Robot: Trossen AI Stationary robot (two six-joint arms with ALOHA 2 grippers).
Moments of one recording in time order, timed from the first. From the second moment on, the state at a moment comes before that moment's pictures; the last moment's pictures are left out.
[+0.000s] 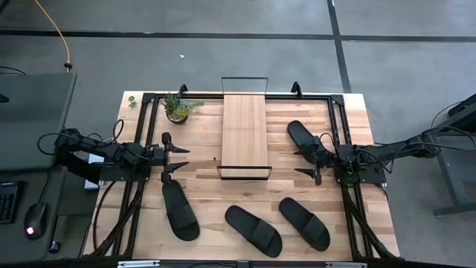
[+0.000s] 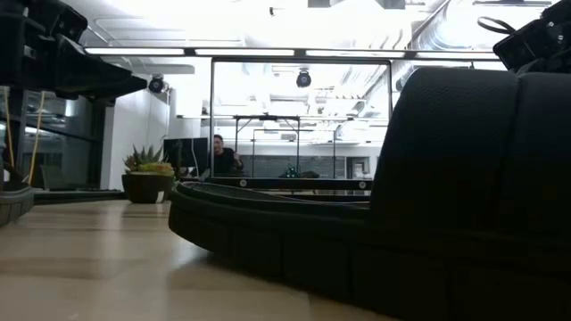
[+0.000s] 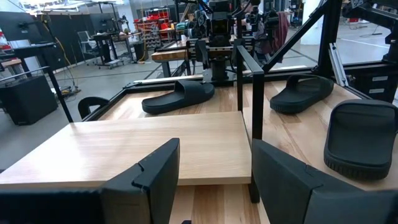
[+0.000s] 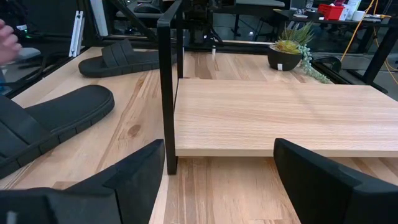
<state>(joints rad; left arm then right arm) -0.14 0.15 0.01 0.06 -0.35 0.10 0.16 0.25 0.01 0.04 0.19 -0.03</state>
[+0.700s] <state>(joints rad) -0.14 0.15 0.01 0.08 -0.35 0.11 0.16 0.26 0.01 0.04 0.19 -0.04</state>
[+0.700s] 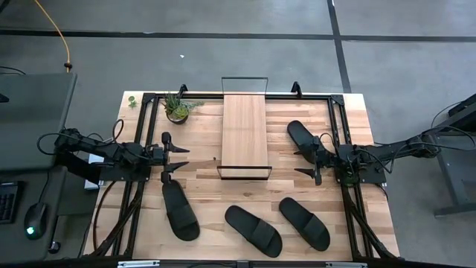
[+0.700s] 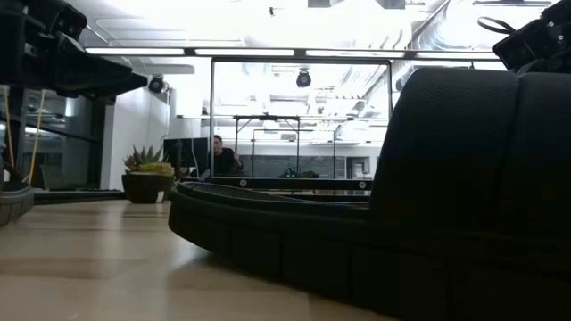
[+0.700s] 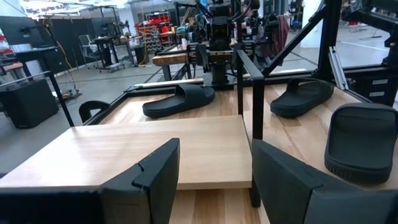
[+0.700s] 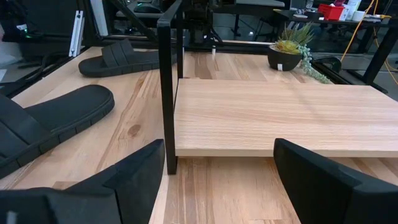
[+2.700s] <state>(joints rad) -0.14 0.15 0.08 0.49 -0.27 0.35 0.16 0.25 0.01 0.28 0.38 -0.05</state>
